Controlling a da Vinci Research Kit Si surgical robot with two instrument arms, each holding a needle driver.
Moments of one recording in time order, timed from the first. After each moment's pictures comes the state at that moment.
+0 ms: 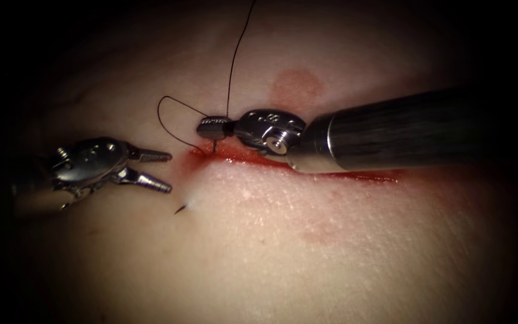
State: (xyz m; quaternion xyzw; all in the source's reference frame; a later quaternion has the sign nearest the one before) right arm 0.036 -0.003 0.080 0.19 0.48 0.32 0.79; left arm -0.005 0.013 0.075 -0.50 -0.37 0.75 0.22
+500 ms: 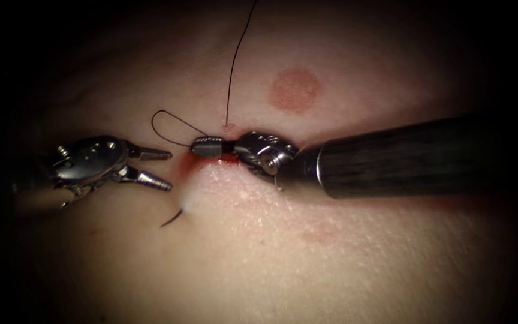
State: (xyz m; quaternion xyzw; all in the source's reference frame) right arm 0.037 -0.007 0.082 0.33 0.51 0.37 0.70; left arm -0.005 0.014 0.075 -0.50 -0.37 0.75 0.22
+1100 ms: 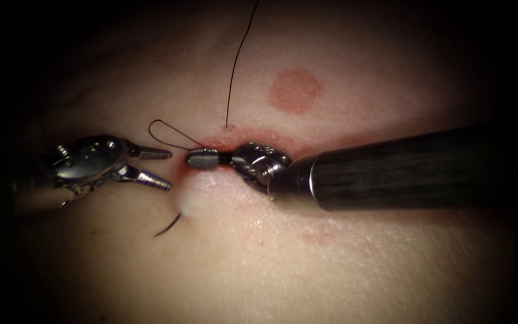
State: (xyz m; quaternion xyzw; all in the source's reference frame) right arm 0.038 -0.009 0.081 0.40 0.51 0.35 0.67; left arm -0.005 0.014 0.075 -0.50 -0.37 0.75 0.22
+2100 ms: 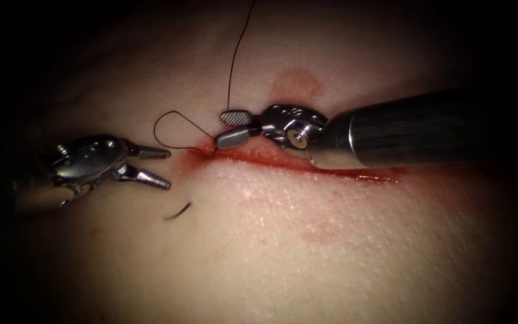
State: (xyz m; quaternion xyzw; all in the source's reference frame) right arm 0.032 0.001 0.079 0.14 0.52 0.31 0.78; left arm -0.004 0.014 0.076 -0.50 -0.37 0.75 0.22
